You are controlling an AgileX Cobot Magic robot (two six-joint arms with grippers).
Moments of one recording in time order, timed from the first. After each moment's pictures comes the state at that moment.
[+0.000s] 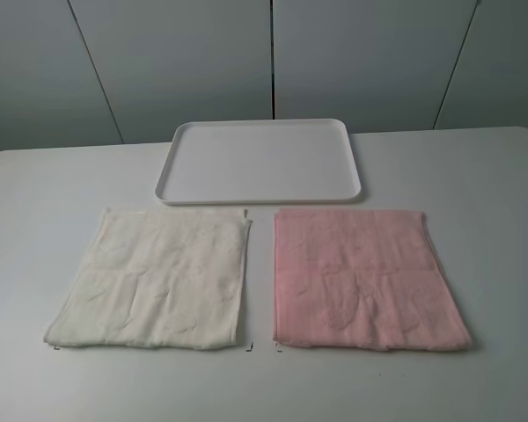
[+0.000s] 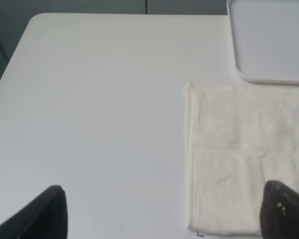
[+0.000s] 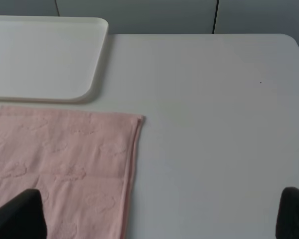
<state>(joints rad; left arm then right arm) 0.03 0.00 -0.51 0.01 1.09 -0.05 0.02 0.00 -0.51 0.02 1.10 -0.02</state>
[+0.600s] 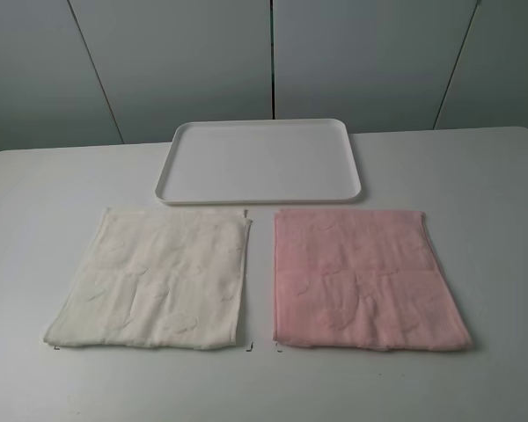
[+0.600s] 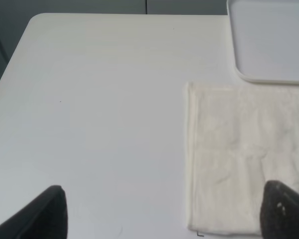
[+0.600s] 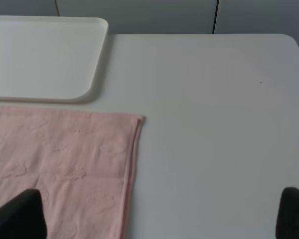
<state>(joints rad) 0.03 0.00 -0.51 0.01 1.09 -0.05 0.02 0.00 -0.51 0.02 1.10 -0.02</state>
